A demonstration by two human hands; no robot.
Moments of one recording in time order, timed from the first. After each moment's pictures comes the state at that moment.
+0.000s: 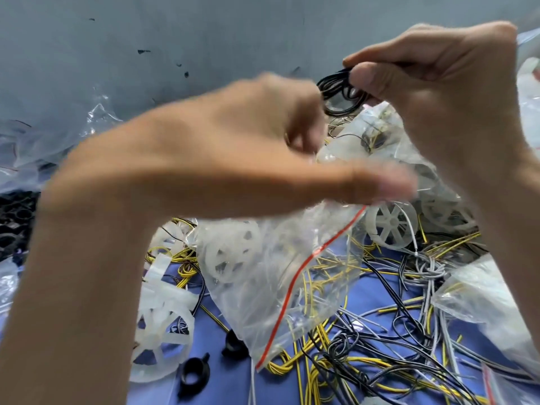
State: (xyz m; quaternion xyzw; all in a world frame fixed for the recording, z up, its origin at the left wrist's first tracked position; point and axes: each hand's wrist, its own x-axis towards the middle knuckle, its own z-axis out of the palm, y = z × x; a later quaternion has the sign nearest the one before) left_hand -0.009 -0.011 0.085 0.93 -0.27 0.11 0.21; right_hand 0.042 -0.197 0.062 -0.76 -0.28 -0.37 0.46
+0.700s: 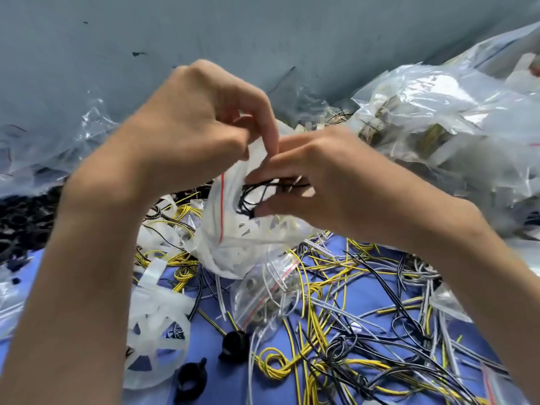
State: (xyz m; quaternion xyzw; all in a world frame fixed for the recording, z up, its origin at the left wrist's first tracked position) left_hand 0.031 0.012 0.072 0.89 -0.28 0.16 0.33; right_hand 0.030 -0.155 0.038 -0.87 -0.42 -0.17 0.18
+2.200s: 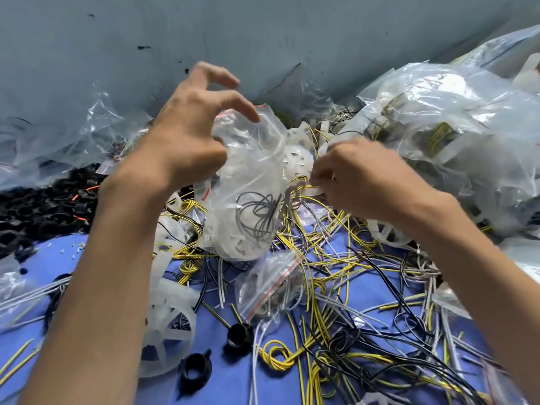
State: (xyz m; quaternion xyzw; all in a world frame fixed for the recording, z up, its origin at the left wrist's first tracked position) left_hand 0.060 0.031 0.049 0.93 -0.17 0.25 0.21; right_hand 0.066 -0.178 0.009 -0.96 -0.20 -0.18 0.05
